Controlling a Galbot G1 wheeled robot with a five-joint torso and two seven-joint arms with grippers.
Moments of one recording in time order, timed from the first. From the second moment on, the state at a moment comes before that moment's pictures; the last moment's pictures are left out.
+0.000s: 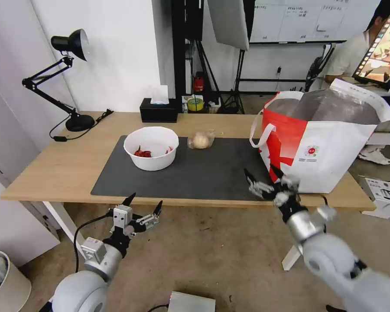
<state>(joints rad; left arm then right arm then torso) 1.53 -0.90 -0.35 -2.16 -0.53 0.00 -0.16 -1.01 0.72 0.11 1.94 0.89 0.11 0.14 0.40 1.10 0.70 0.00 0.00</state>
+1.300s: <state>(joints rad) 1.57 -0.94 -0.37 -2.15 -0.50 -0.01 -0.16 -0.03 1.31 -0.50 0.98 1.04 -0.35 0.33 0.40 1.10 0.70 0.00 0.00</state>
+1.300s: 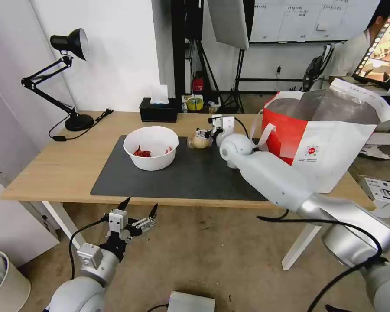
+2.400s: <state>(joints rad) 1.59 -0.97 -0.37 -2.13 -0.47 -0.04 -0.16 -0.05 1.47 -0.45 0.71 0.86 -0.39 0.29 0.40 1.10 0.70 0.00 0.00</state>
